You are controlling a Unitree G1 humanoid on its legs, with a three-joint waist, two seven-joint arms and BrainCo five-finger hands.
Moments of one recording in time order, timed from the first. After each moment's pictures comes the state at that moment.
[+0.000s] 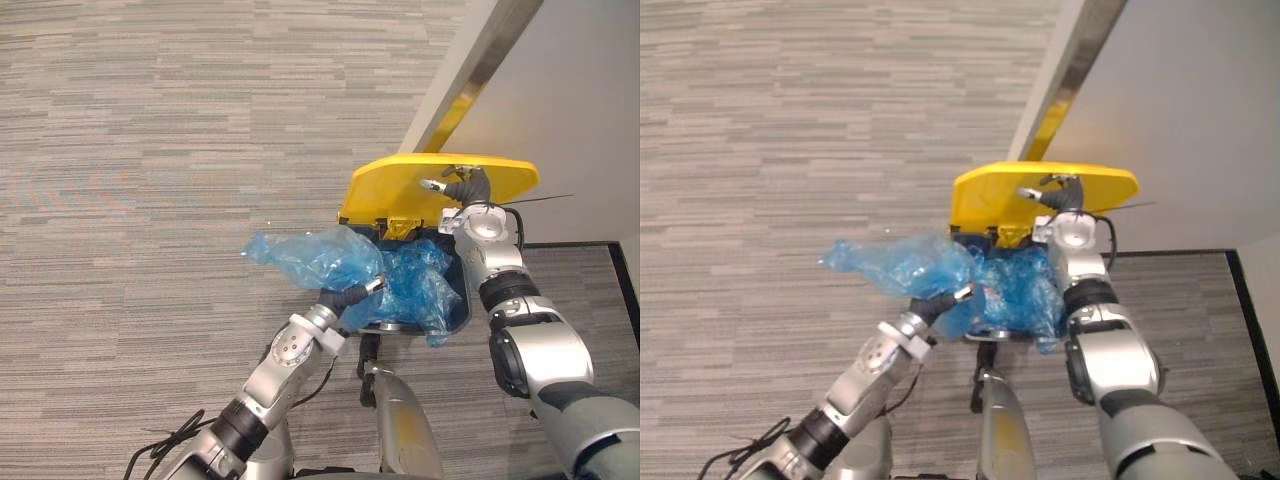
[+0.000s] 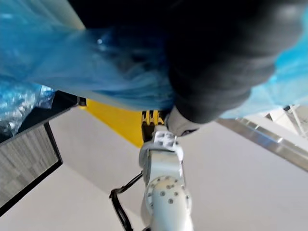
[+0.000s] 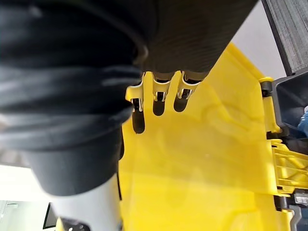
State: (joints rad) left arm -0.33 0.12 -0.62 0.21 -0.49 -0.19 -0.04; right arm -0.98 -0.37 0.02 0.98 0.28 -0.04 -0.20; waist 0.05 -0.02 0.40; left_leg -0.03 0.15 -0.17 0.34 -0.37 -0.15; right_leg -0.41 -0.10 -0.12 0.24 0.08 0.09
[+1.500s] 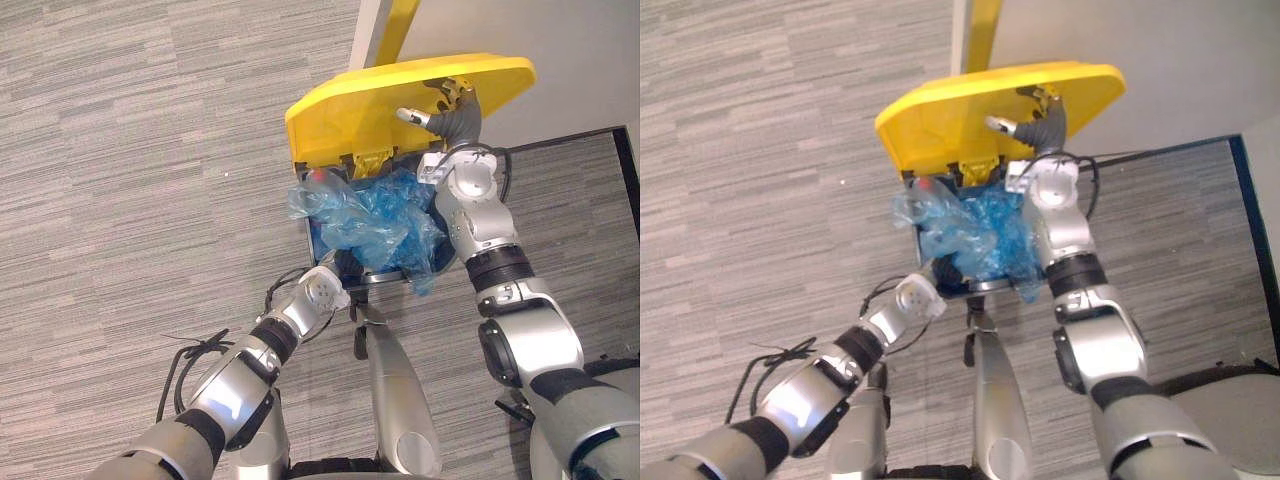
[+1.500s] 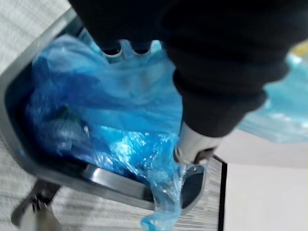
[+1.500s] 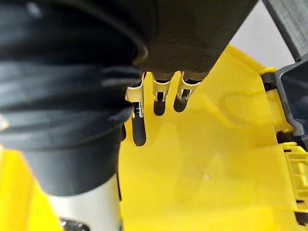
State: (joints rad) left arm -0.78 0.01 -0.53 0.92 0.25 -0.04 0.12; right arm -0.96 -0.32 0.10 0.64 0.32 -0.04 -0.24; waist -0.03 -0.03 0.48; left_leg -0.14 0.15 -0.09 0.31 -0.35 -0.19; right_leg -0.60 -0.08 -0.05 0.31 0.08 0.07
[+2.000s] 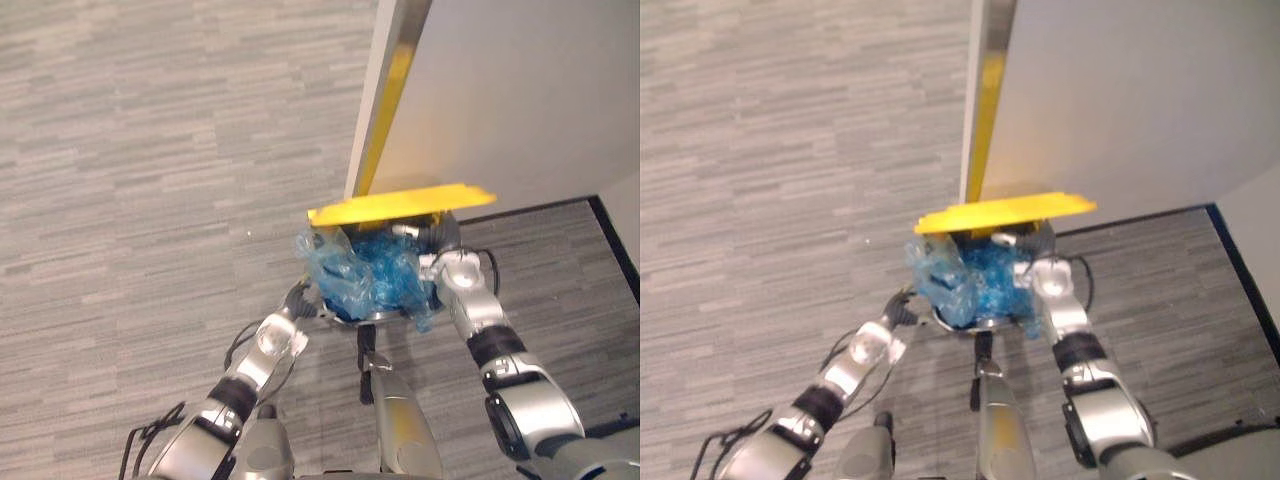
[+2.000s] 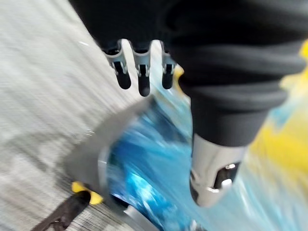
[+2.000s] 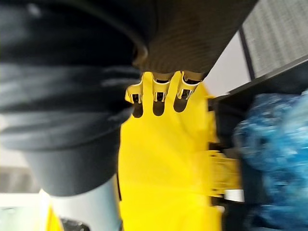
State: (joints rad) left arm -0.25 0.18 -0.32 0.67 0.09 -0.08 0.09; right arm -0.51 -0.28 0.09 0.65 0.20 -0.04 -0.17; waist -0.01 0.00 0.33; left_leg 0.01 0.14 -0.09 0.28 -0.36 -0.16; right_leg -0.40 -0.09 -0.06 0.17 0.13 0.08
